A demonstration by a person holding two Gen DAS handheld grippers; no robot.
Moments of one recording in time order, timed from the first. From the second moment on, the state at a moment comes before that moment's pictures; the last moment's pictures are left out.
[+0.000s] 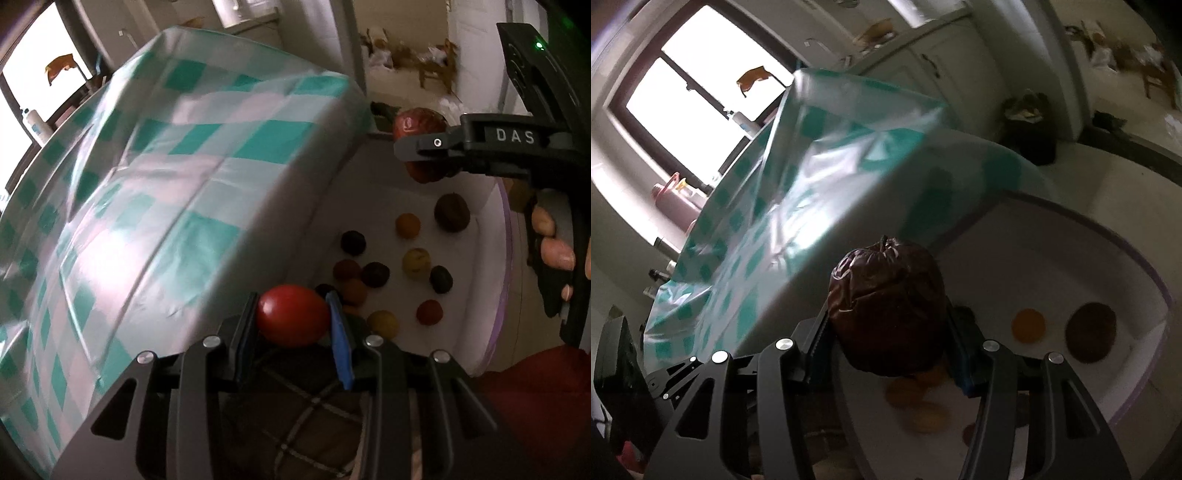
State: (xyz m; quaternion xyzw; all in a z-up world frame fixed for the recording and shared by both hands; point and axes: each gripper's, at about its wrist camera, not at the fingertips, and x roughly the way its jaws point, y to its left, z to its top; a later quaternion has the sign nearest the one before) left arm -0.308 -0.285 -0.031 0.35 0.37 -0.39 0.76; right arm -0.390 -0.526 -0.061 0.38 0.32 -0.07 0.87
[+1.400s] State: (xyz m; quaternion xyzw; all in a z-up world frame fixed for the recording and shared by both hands) left arm -0.302 -0.377 -0.192 0.43 0.49 -0.40 0.64; right arm -0.373 -0.540 -0.179 0.26 0.53 -0.19 0.78
